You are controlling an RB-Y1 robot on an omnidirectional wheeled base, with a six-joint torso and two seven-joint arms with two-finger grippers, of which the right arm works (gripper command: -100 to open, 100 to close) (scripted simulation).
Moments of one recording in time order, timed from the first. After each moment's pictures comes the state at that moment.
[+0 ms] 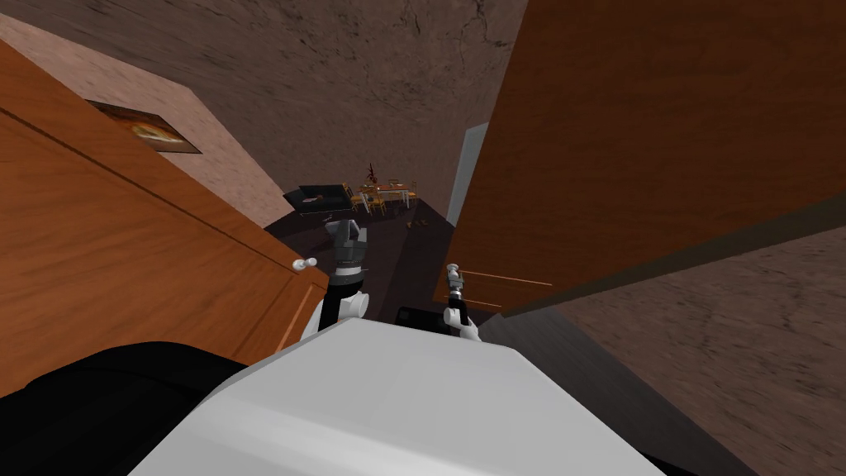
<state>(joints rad) -0.09 -0.04 0.34 -0.70 -0.62 -0.86 -1.14</state>
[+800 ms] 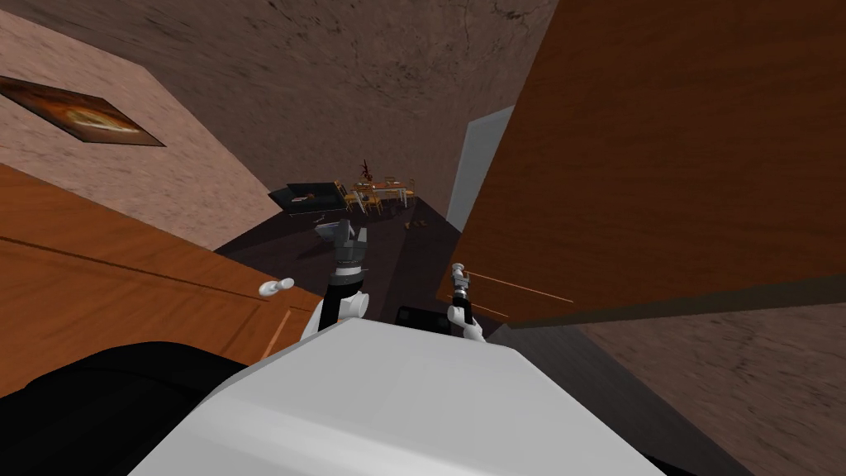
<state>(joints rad) -0.08 -0.06 0.29 -0.75 -0.65 -0.85 -1.12</state>
